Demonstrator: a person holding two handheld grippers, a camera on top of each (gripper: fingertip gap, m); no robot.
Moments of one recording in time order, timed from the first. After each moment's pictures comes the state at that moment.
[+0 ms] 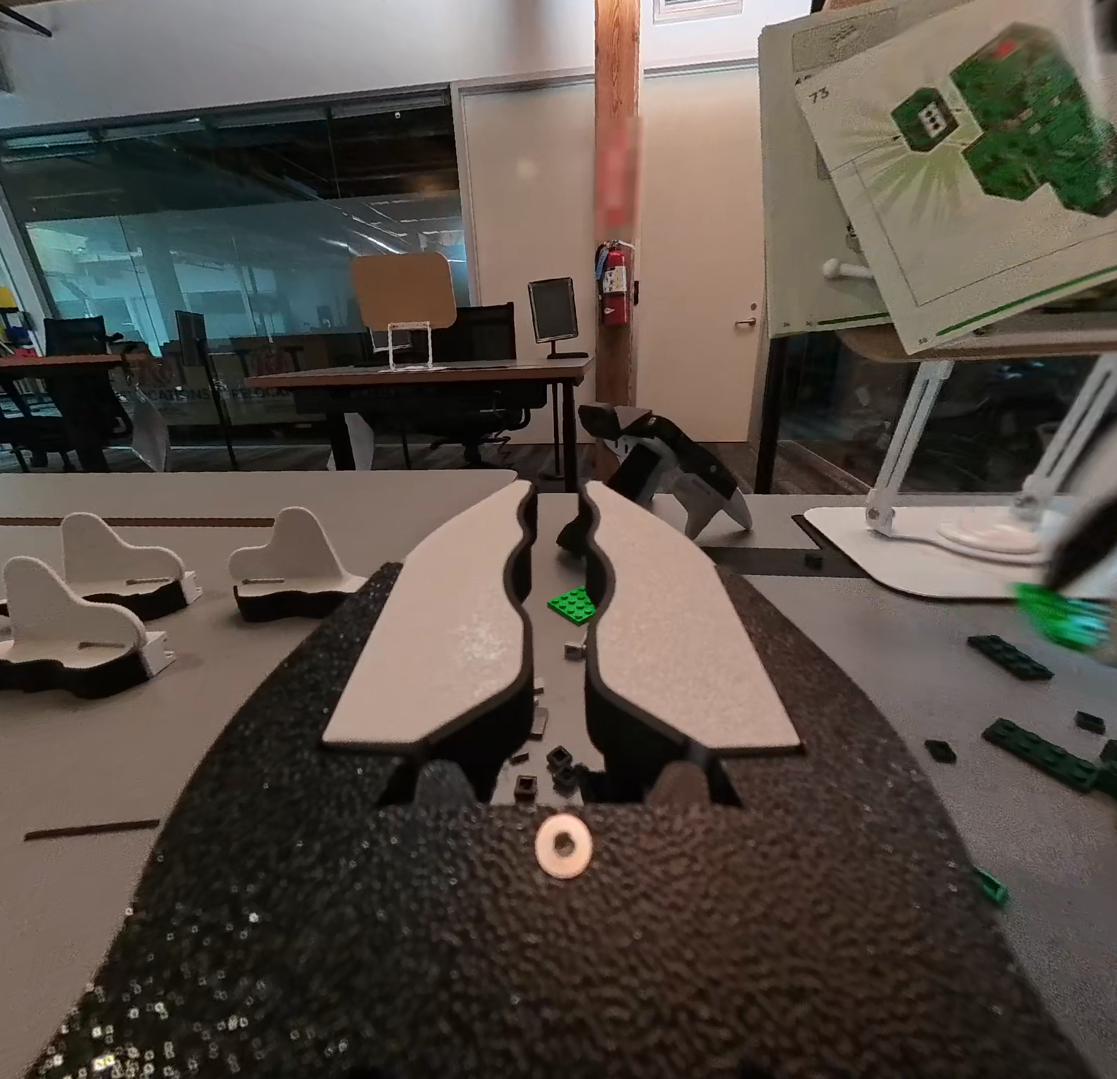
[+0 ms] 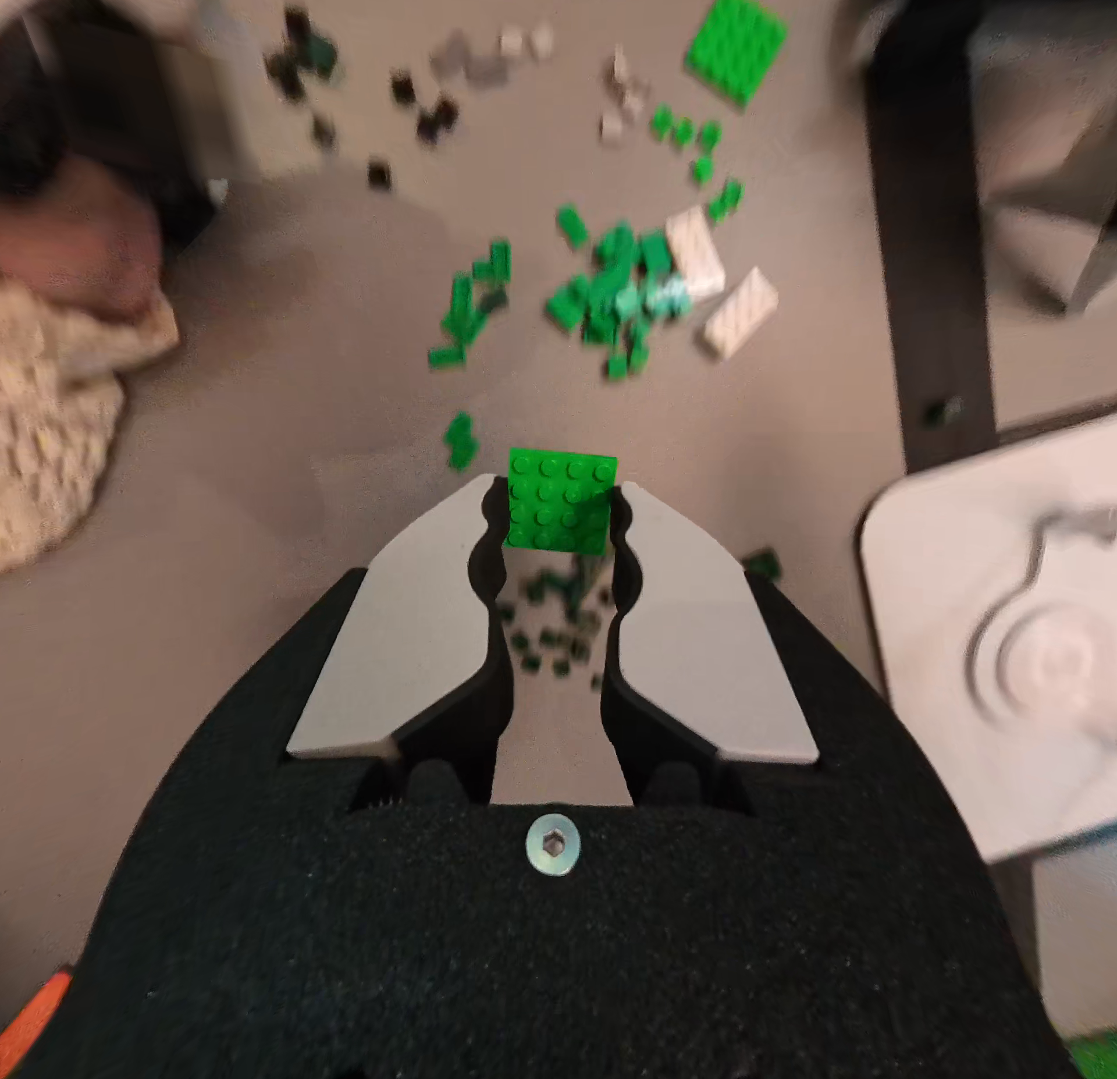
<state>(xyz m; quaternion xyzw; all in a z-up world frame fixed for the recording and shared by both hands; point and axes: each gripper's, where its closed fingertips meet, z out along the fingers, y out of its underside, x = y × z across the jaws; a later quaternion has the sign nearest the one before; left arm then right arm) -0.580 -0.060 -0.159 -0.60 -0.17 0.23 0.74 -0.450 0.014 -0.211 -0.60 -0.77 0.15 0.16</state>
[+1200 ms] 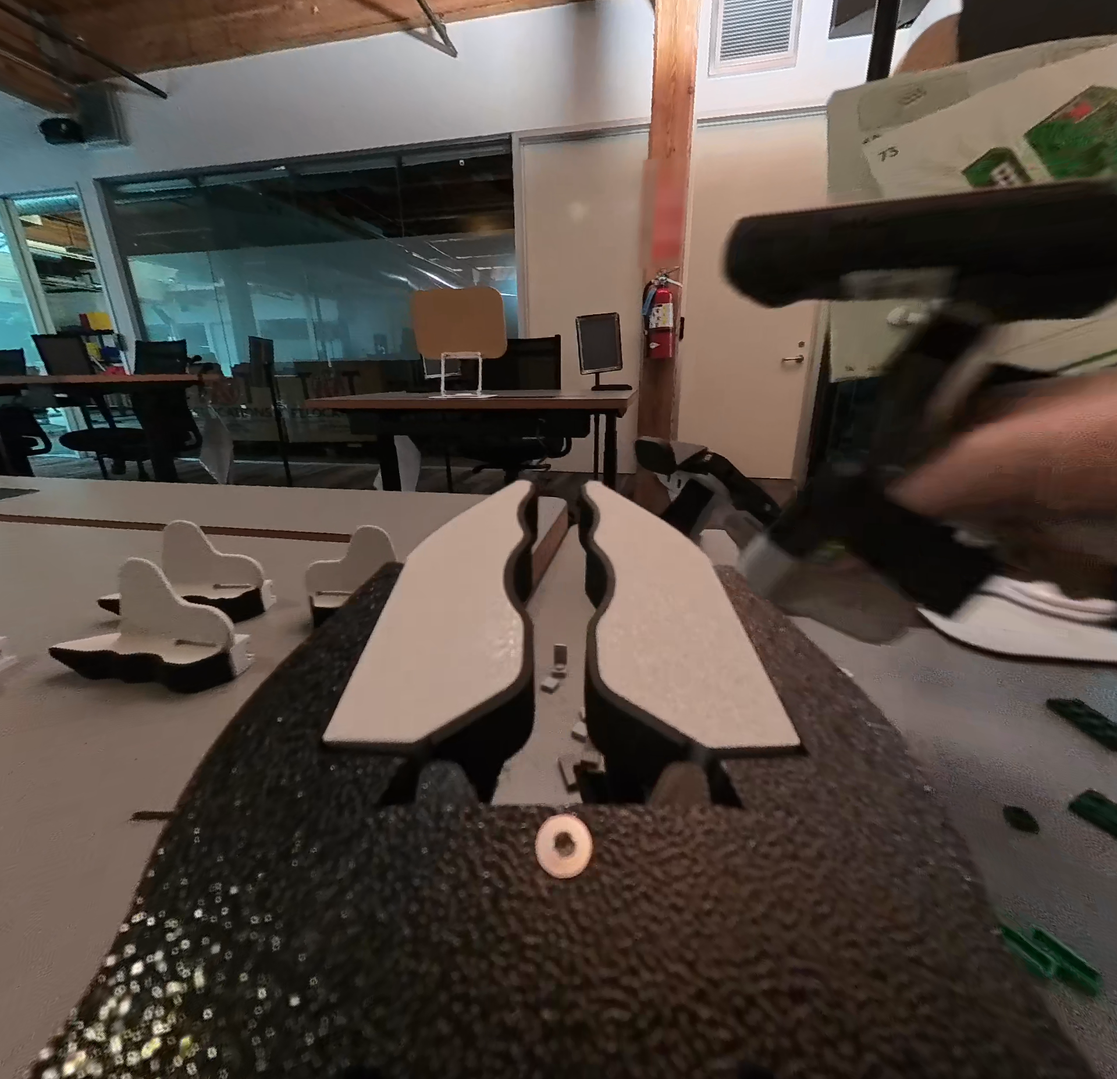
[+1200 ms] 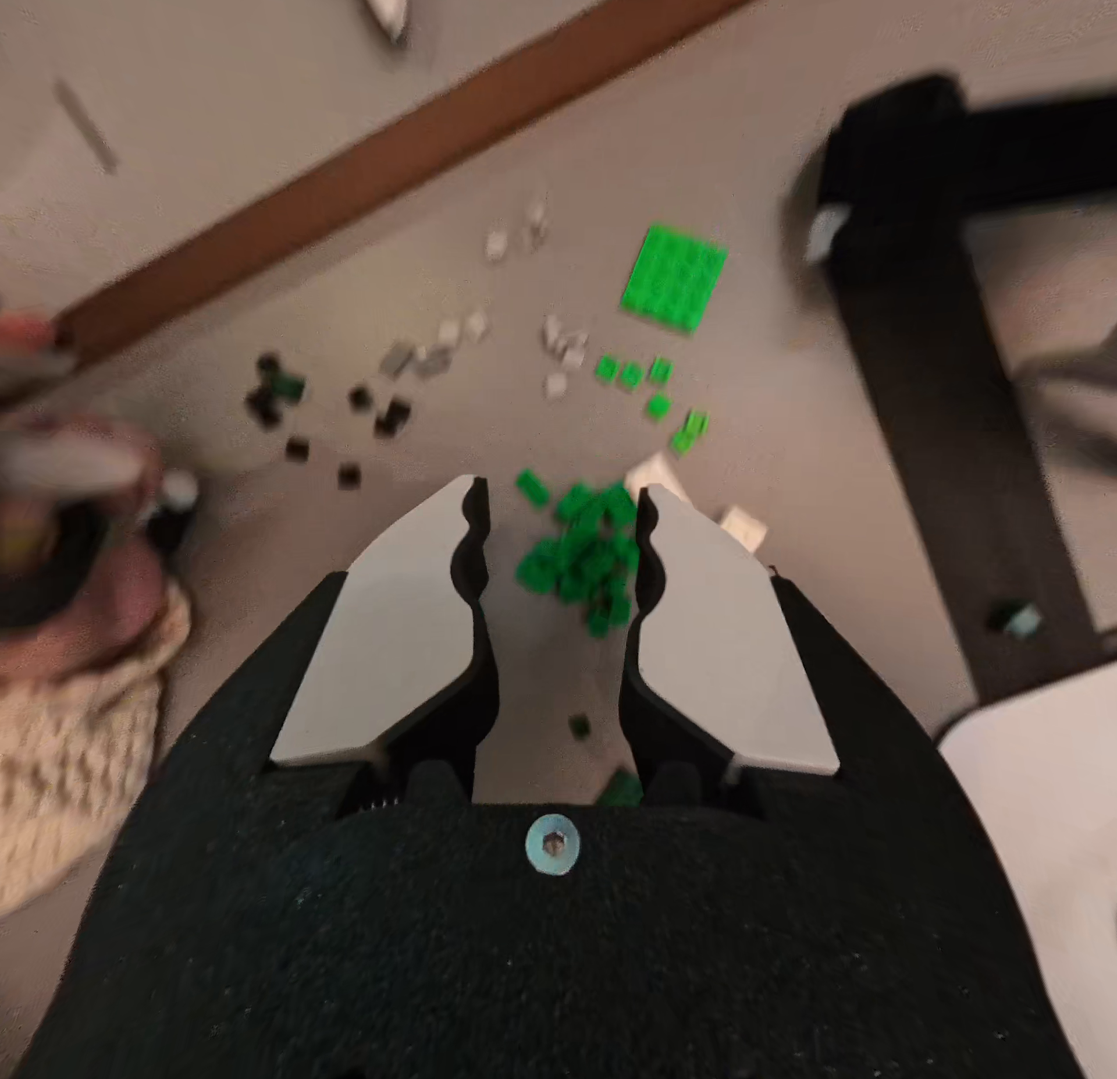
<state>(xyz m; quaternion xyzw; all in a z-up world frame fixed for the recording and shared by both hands) -0.598 -0.081 -0.147 -0.57 -0.19 0.26 0.75 -0.562 0.017 -0.232 -0.67 -0.70 0.22 0.13</state>
